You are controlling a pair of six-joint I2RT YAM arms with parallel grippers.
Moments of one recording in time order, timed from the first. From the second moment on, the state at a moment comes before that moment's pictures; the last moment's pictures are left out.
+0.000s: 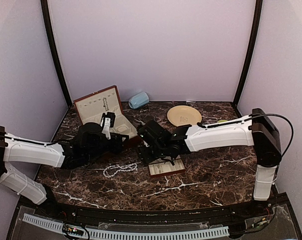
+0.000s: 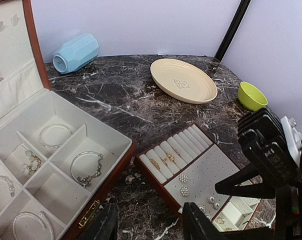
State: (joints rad) left arm -0.84 1.36 0.61 0.37 -0.26 -0.38; right arm 1.12 1.94 1.41 -0.37 0.28 0.41
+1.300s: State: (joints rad) left arm -0.38 1.09 0.54 0.11 -0.03 -0.48; right arm 1.08 1.96 1.30 -0.66 0.55 0.41
